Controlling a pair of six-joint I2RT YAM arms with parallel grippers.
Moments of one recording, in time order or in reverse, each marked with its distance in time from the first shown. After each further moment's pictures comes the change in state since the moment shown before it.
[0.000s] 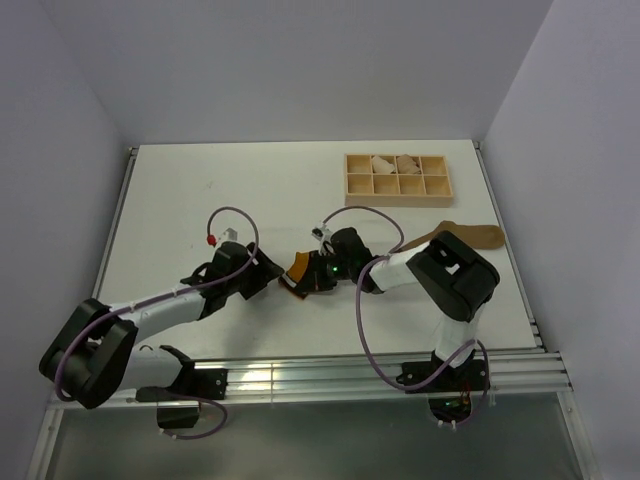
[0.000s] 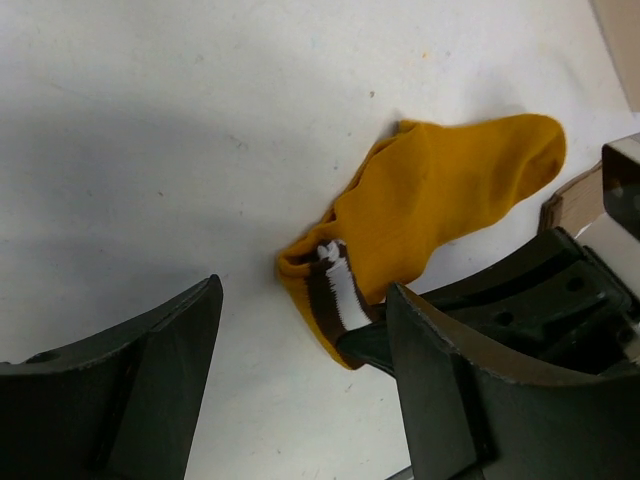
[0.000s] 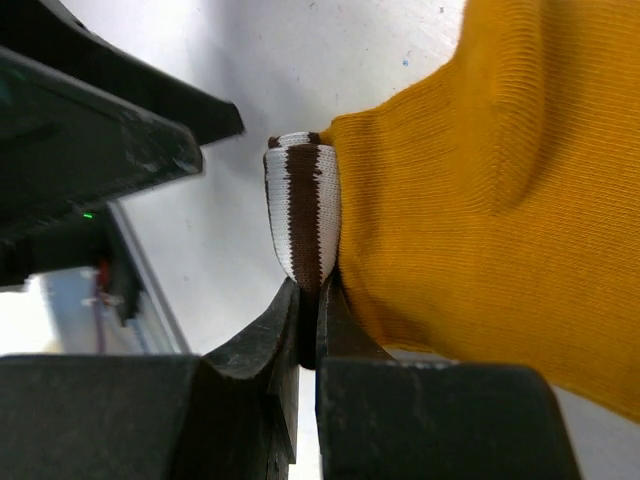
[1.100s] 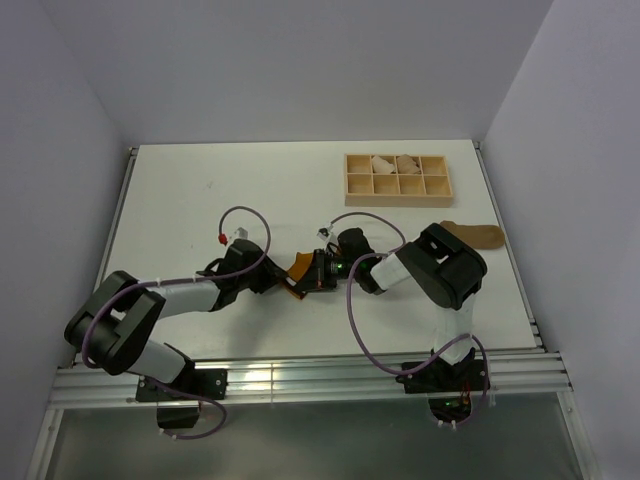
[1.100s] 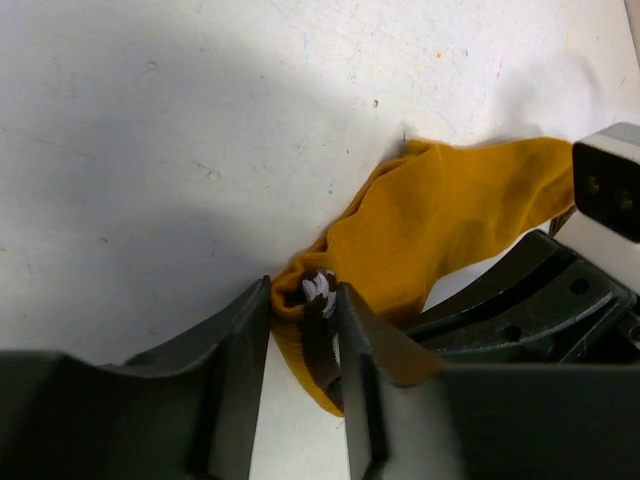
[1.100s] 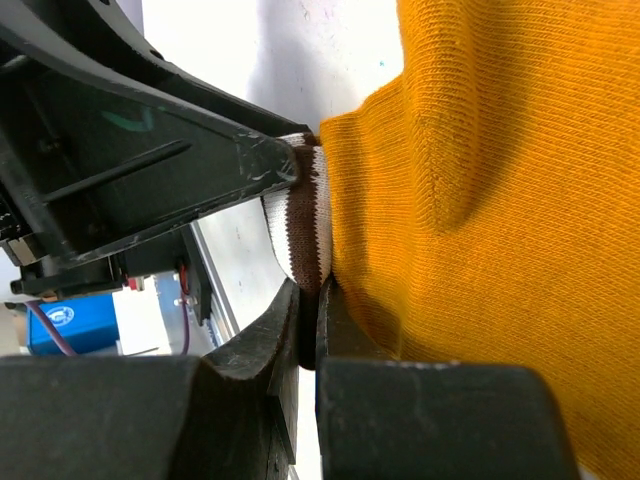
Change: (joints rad) left arm -0.028 0.205 0.045 0.126 0.024 -0.037; right arm -0.074 0.121 -0.035 0.235 -0.164 0.236
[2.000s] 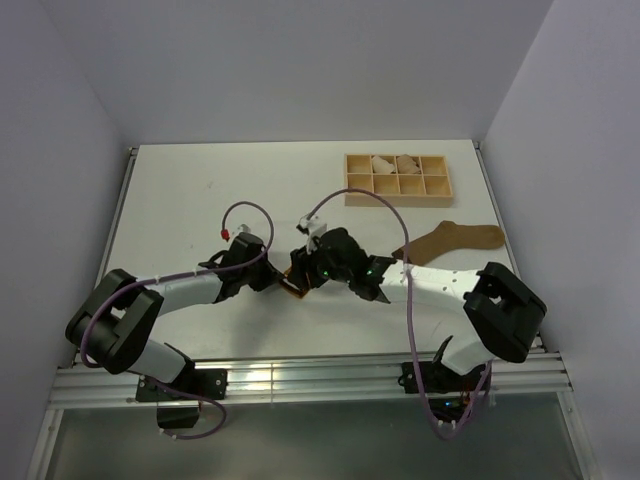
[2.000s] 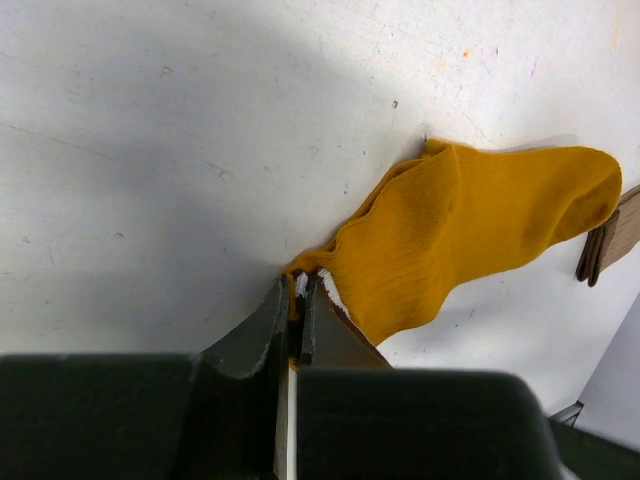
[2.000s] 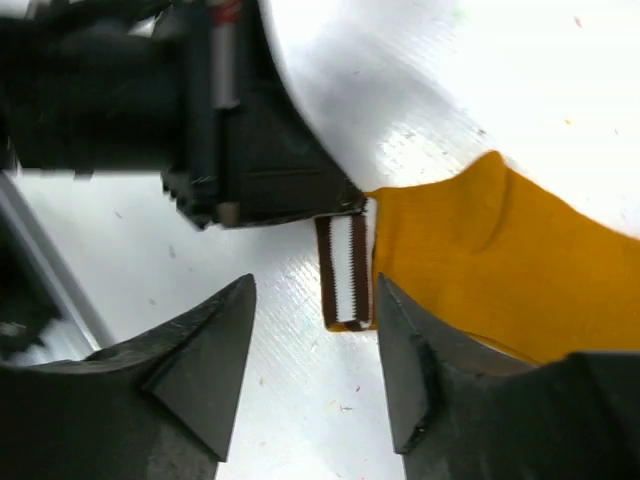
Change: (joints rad) left arm -0.002 0.011 0.090 -0.173 -0.026 0.037; right arm 0.214 -0.440 0.100 -0.507 0.555 -0.505
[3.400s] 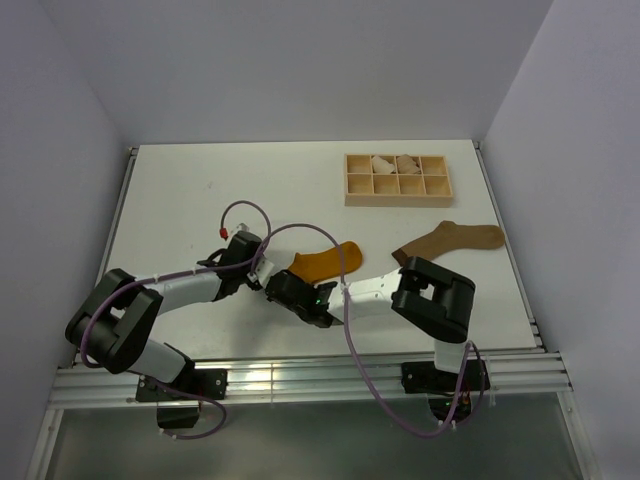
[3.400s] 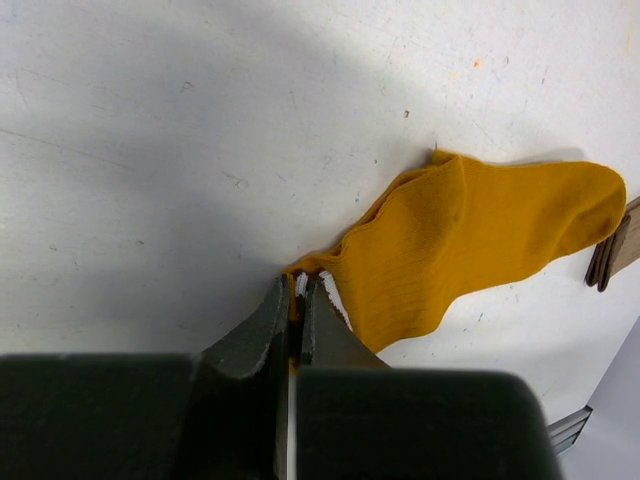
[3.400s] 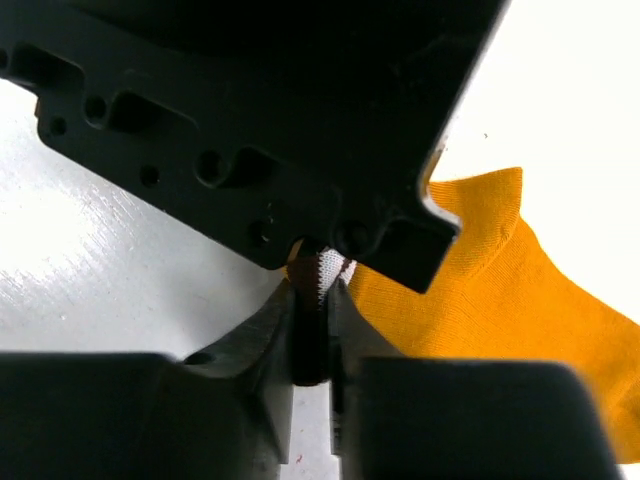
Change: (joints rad) left arm 0.013 0.000 0.013 -0.031 0.008 0.026; right arm 0.320 0.366 0.172 -0.064 0.566 -0.431
